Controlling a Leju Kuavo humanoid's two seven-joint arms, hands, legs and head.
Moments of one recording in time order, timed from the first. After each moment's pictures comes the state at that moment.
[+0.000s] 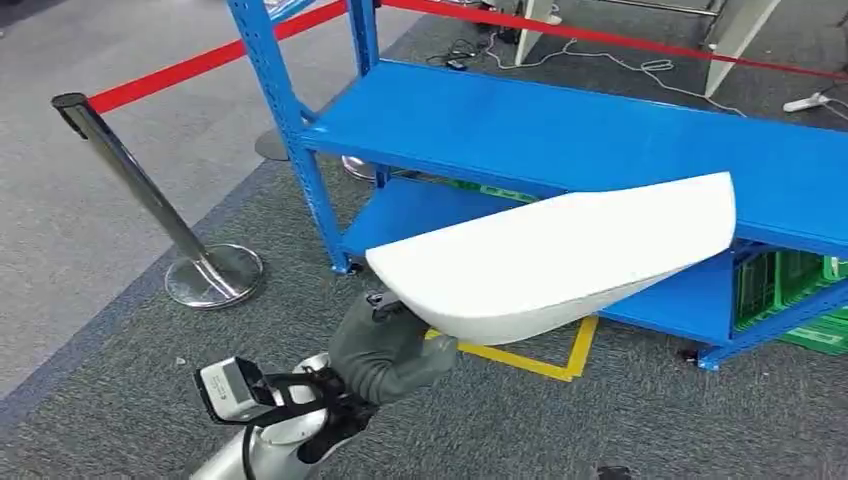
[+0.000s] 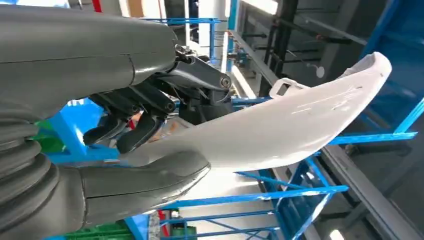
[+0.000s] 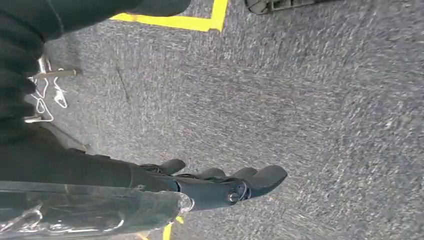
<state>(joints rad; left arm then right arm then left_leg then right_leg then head) -0.14 -0.23 -0.71 -1.60 0.22 -0.30 -0.63 -0.11 0.20 -1.06 -0.21 1.25 -0.38 0.08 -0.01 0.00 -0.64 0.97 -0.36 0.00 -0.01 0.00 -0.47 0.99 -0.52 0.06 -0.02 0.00</state>
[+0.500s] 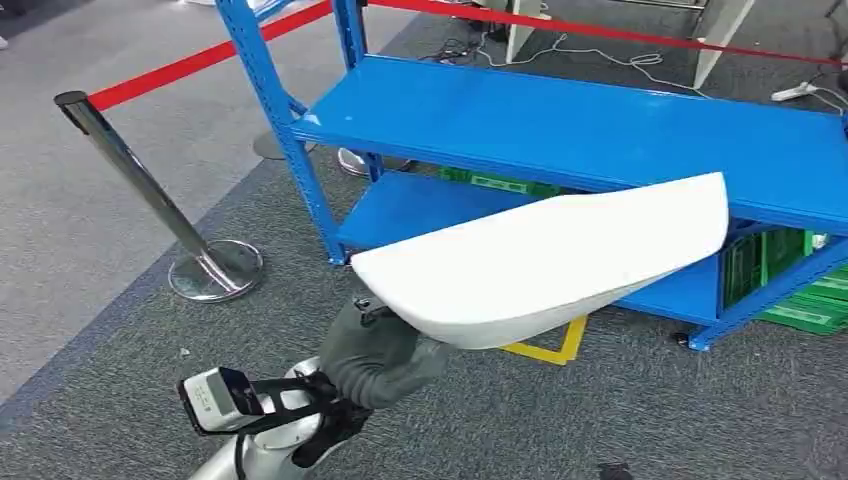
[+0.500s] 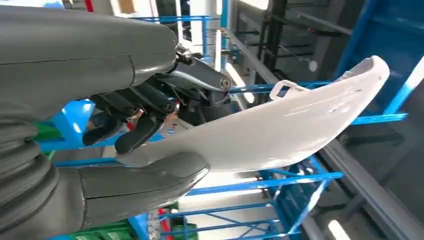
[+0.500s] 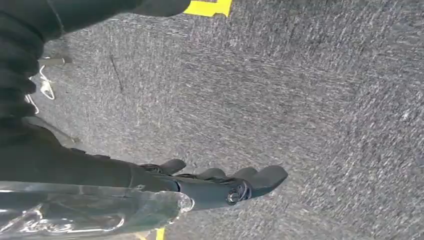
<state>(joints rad) -0.13 -0.22 -0.71 -1.62 0.21 -0.28 -0.65 -0.11 0.20 -1.05 -0.21 1.27 -0.41 0.04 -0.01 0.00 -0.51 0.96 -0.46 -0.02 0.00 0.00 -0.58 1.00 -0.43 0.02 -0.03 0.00</state>
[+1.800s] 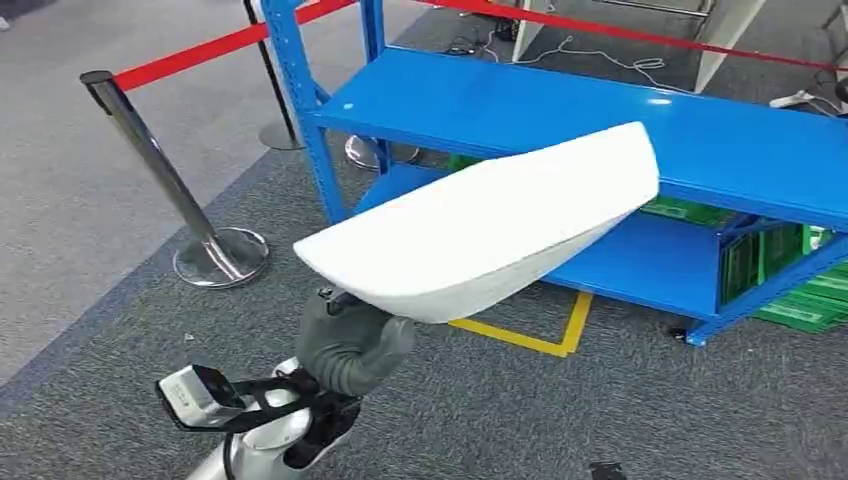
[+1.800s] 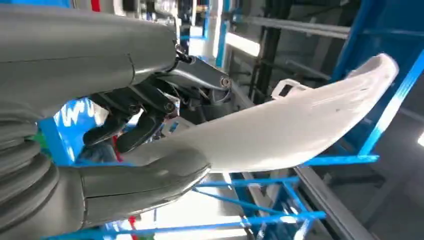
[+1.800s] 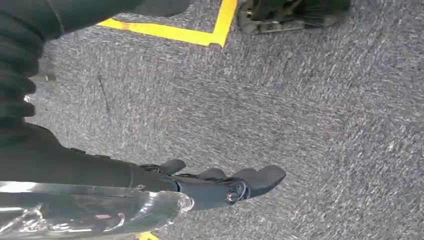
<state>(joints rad) -0.09 -0.23 -0.66 -1.65 0.19 -0.15 -0.68 -0.10 0.20 -1.06 -0.21 1.20 -0.33 -0.07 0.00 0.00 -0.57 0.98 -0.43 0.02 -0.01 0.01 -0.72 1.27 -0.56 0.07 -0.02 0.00</state>
